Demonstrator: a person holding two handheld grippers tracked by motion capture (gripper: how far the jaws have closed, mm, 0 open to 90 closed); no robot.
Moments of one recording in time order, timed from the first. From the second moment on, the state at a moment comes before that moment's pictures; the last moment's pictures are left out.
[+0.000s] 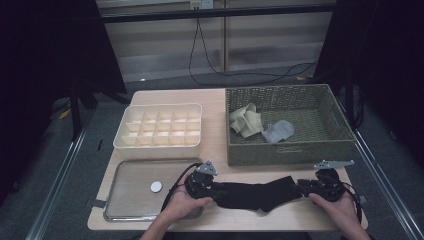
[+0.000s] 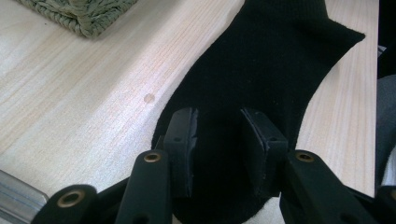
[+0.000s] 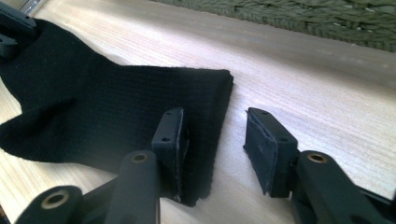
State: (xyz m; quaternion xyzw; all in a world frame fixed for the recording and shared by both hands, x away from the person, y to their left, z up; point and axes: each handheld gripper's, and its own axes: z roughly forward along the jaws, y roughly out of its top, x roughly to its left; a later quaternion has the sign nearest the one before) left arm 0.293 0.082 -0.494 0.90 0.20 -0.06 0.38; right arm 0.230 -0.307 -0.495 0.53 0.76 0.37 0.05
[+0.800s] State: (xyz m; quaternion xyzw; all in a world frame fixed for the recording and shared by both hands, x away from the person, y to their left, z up) left arm 0.291 0.080 -0.495 0.90 0.20 -0.05 0.38; right arm 0.235 -0.301 -0.495 0.53 0.76 0.37 0.03
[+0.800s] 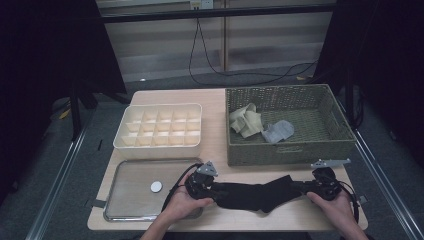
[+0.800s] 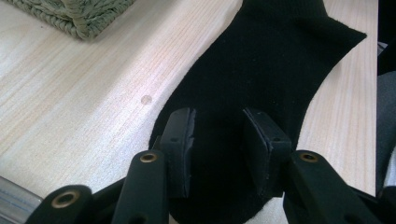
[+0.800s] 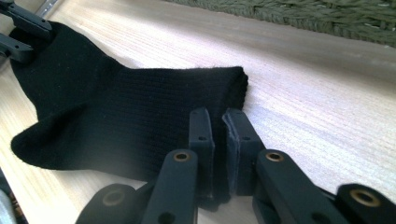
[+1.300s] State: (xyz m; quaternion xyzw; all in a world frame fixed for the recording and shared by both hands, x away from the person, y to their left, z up) left arm 0.288 0.081 -0.493 0.90 0.19 -0.05 0.38; right arm 0.230 -0.308 -0.485 0.53 0.74 0.42 0.02
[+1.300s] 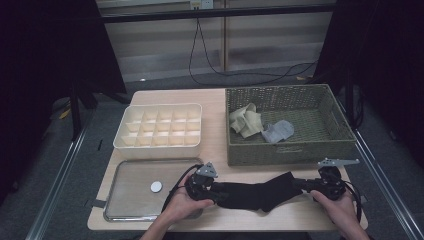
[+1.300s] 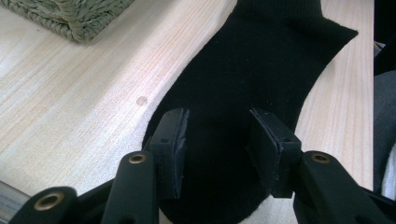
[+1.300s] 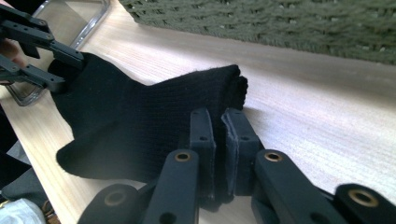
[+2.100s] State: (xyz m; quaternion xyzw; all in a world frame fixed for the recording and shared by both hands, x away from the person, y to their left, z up) left arm 0.283 0.073 -0.494 0.91 0.18 -0.03 0.38; right arm 0.229 -0.304 -0.457 0.51 0.72 0.47 0.02
